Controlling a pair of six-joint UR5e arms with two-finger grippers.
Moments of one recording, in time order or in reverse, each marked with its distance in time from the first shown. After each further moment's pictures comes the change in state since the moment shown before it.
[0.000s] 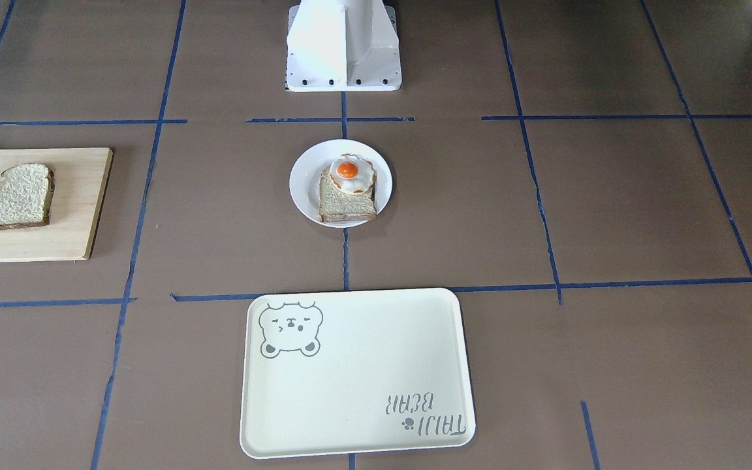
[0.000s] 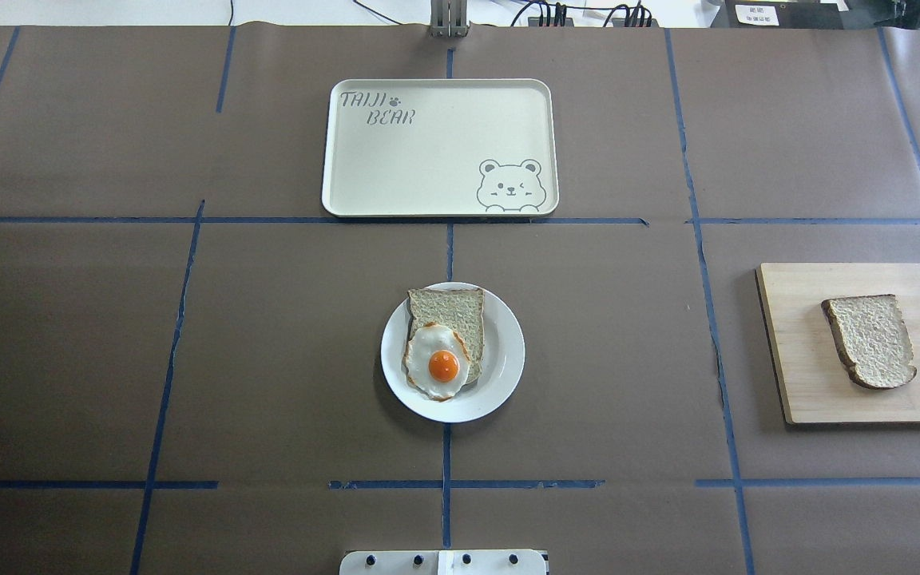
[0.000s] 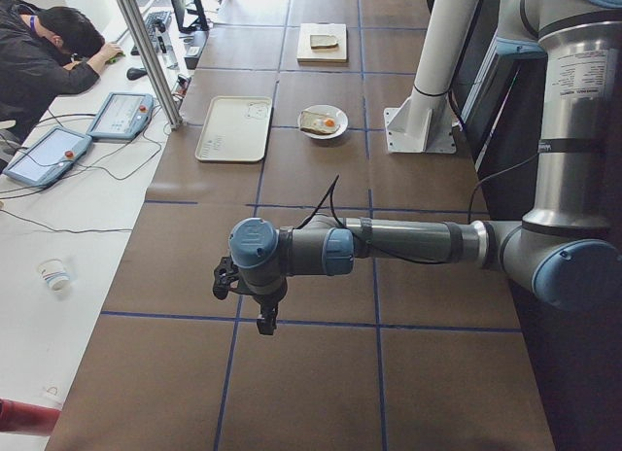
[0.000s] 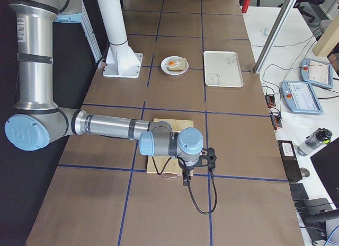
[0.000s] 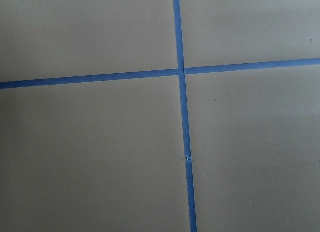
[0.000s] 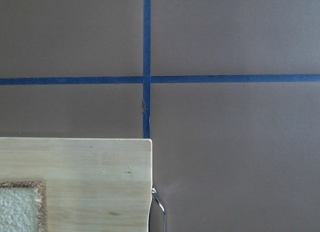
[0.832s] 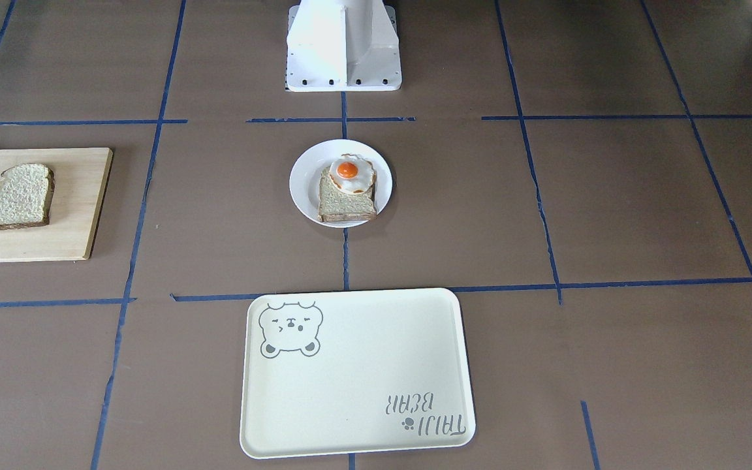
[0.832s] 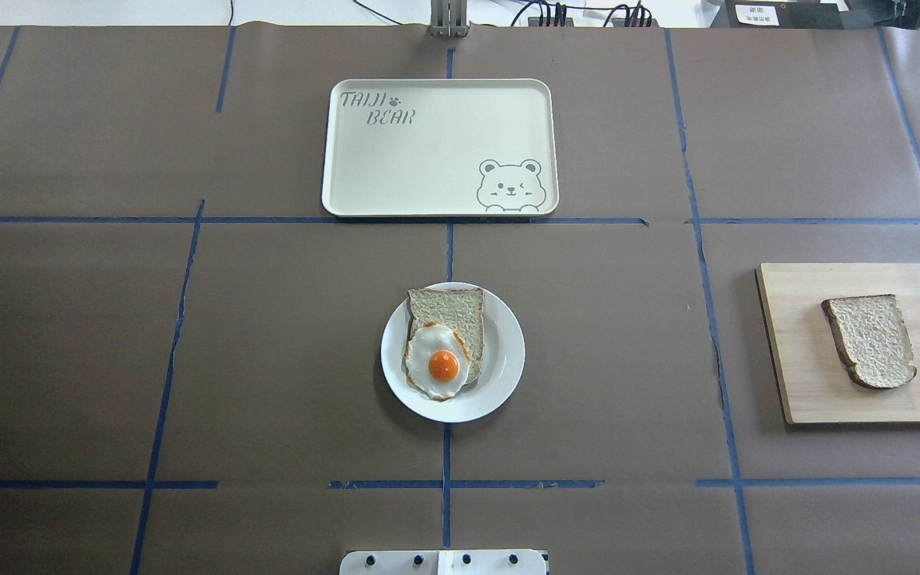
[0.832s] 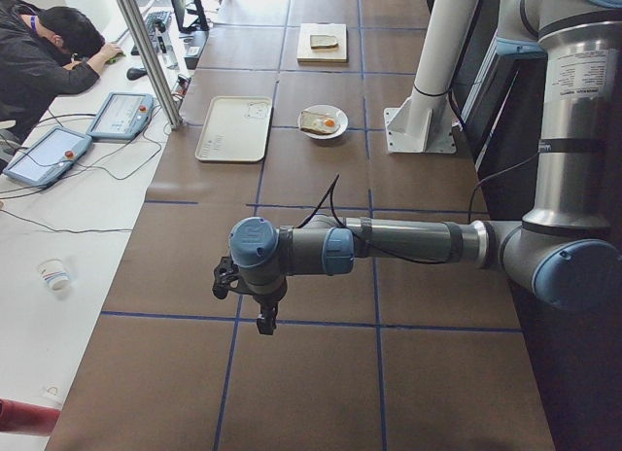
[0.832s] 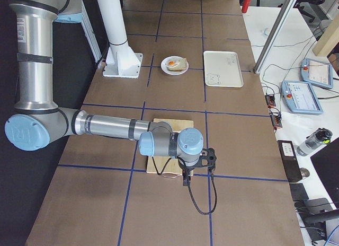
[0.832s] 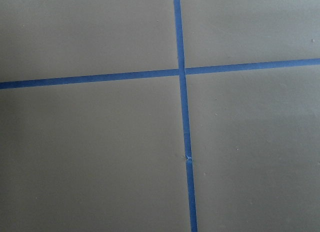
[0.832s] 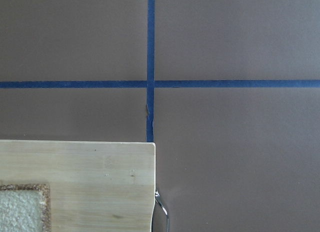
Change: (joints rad) left arm 0.000 0.000 -0.002 -0.001 0.000 0.000; right arm -0.001 0.007 0.008 0.001 0.000 0.004
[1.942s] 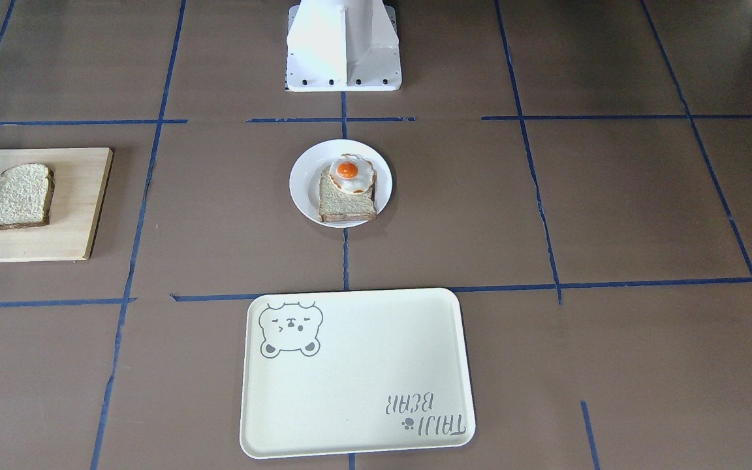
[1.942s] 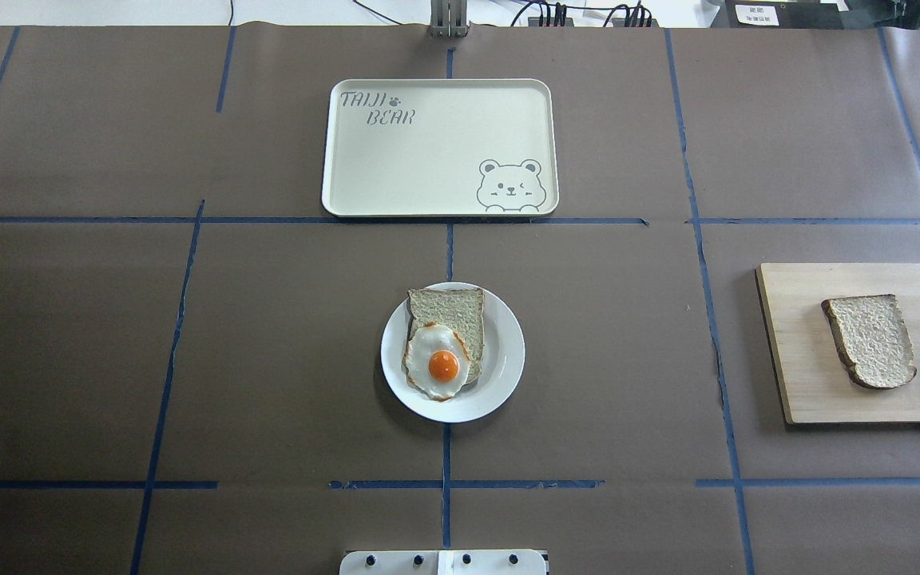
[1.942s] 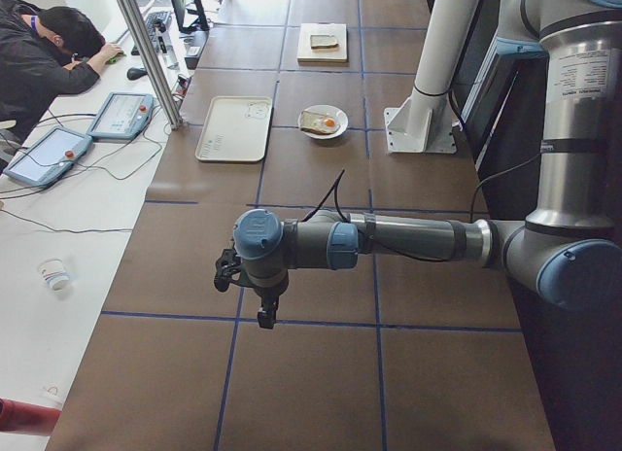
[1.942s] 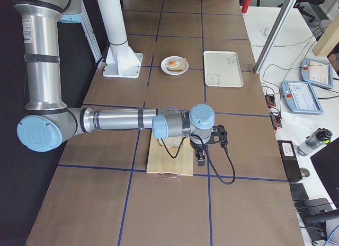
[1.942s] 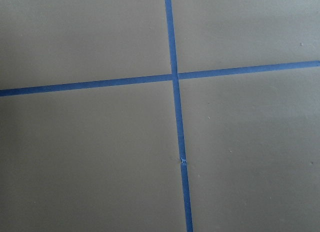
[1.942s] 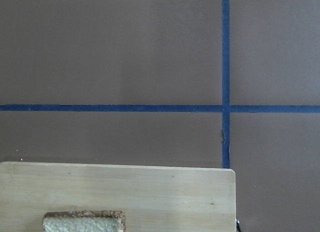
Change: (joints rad) left arm -0.004 0.014 -0.040 -0.002 -0.004 -0.007; right arm -0.162 -0.016 0.098 0.187 0.004 0.323
